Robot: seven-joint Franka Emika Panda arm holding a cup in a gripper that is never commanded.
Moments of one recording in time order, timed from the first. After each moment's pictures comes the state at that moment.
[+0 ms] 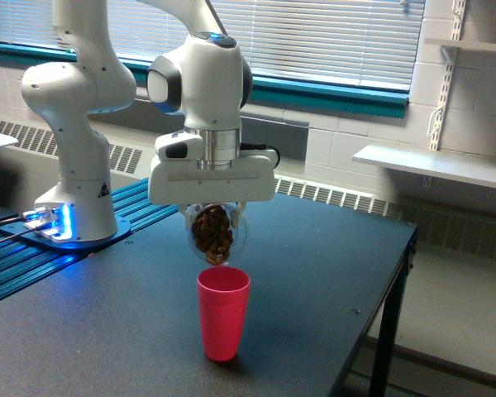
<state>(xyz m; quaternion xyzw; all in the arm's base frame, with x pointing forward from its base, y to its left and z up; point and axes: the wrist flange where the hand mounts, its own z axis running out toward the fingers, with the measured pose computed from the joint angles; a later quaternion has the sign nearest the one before) 0.444 -0.187 0.296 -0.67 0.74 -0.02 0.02</state>
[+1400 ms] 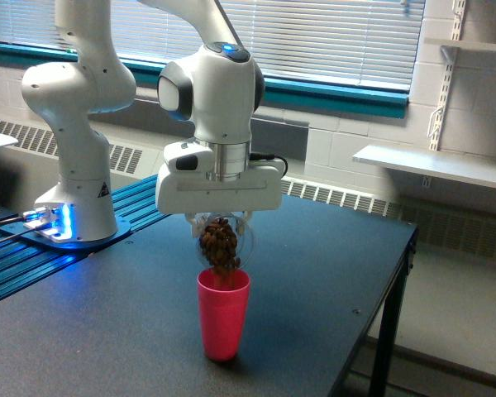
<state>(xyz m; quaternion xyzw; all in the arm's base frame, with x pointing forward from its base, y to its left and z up) 0.458 -0.187 0.282 -0.68 0.73 0.02 0.01</state>
